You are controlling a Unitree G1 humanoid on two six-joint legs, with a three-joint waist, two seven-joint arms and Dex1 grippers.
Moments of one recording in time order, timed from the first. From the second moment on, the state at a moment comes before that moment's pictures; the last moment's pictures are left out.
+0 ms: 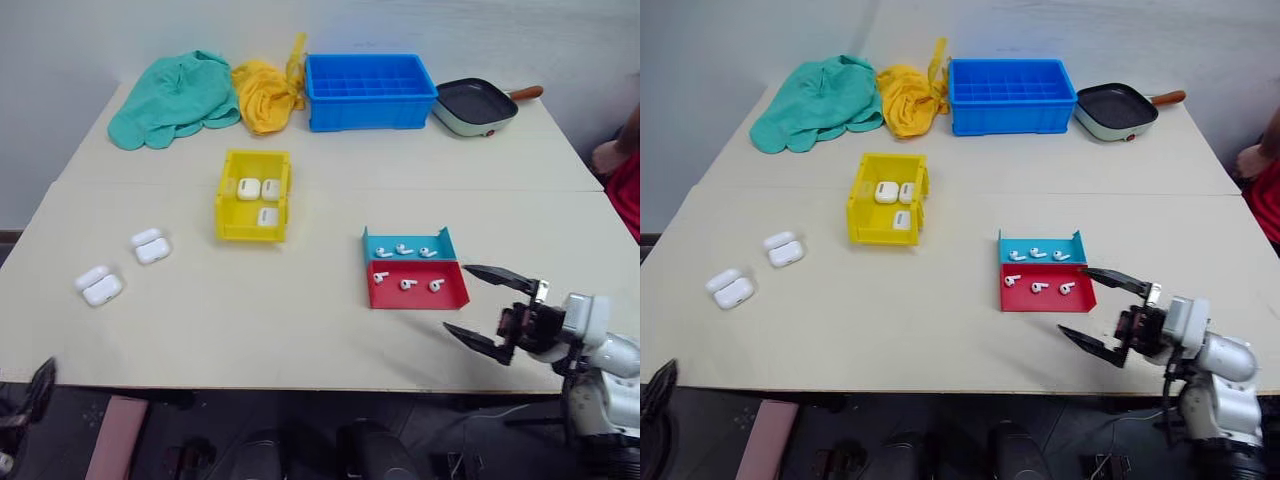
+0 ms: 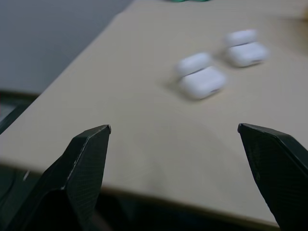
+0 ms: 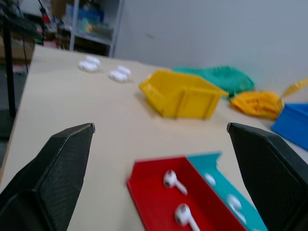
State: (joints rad) left arm 0.65 0.29 0.91 -0.31 -0.72 0.24 -0.28; right arm -0.06 -0.53 -0.23 0.00 0.69 -0.34 1.39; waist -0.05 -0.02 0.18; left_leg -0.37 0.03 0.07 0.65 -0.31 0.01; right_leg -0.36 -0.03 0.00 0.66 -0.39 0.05
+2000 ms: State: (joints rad) left arm -0.42 0.48 0.59 -0.15 -1.03 1.23 1.08; right arm -0.03 -0.50 -0.17 -0.11 0.64 -0.29 1.30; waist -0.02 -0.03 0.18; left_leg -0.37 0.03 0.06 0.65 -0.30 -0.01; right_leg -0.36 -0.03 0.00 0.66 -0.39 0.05
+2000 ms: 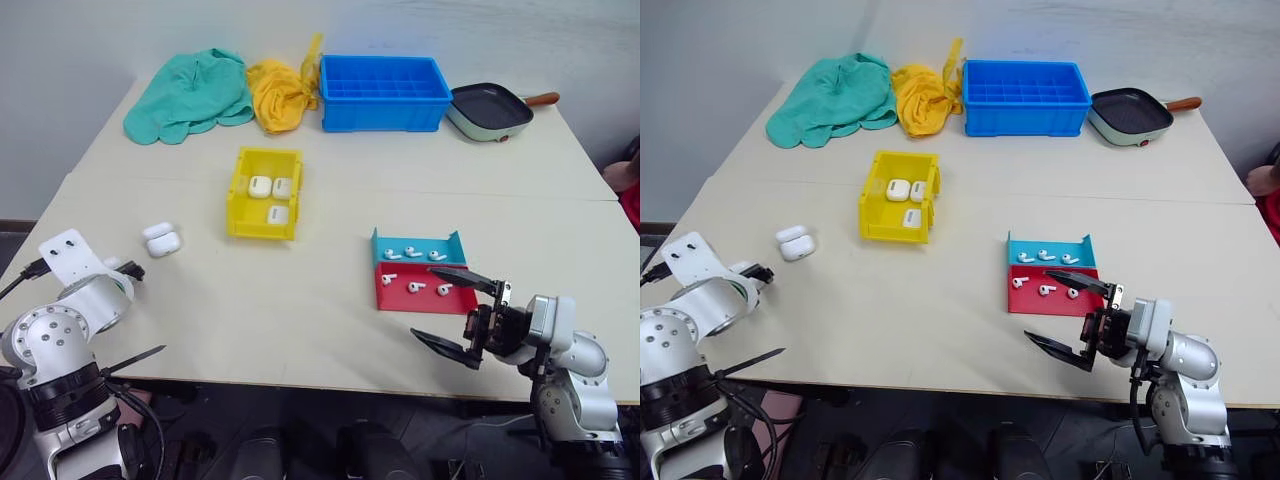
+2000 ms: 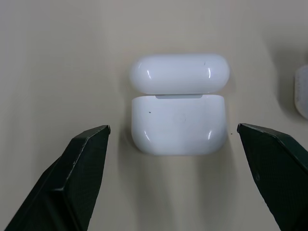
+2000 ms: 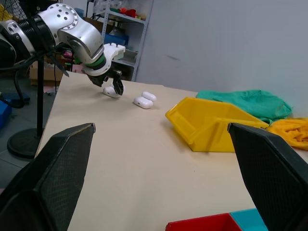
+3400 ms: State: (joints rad) left arm -0.39 0.43 0.71 -0.24 -0.55 1.37 0.52; right arm 0.03 -0.48 -0.17 -0.11 0.61 -0.35 1.27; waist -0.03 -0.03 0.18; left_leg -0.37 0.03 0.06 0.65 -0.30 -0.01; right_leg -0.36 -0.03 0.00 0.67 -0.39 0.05
